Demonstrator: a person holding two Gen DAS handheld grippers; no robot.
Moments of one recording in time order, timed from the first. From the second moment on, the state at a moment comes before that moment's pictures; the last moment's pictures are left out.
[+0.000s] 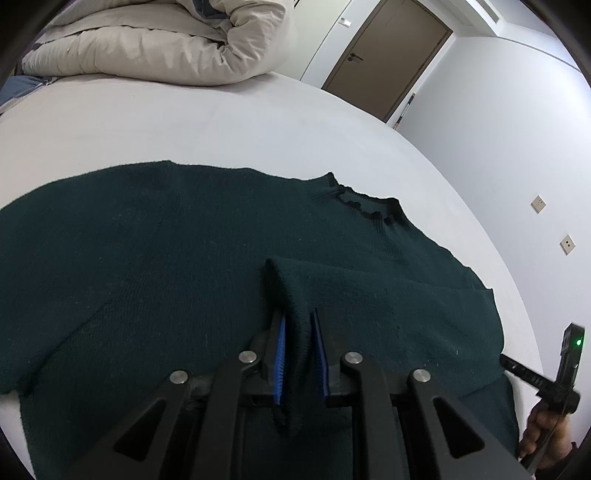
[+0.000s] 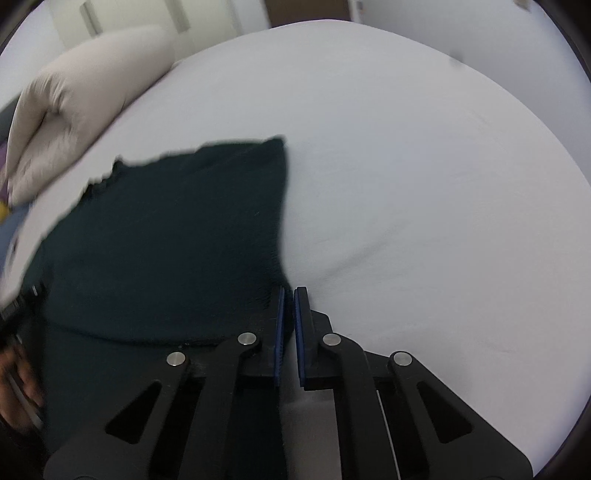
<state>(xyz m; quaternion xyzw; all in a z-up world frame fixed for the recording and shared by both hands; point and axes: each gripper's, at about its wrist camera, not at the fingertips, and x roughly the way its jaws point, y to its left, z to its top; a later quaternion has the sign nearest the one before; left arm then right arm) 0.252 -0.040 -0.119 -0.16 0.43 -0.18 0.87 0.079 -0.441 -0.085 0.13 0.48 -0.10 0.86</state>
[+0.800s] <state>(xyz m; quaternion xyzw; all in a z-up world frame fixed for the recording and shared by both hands) 0.111 0.220 -0.068 -0.37 0.33 -0.02 0.87 -0.005 -0.328 0.021 0.10 0.34 -0.06 0.93</state>
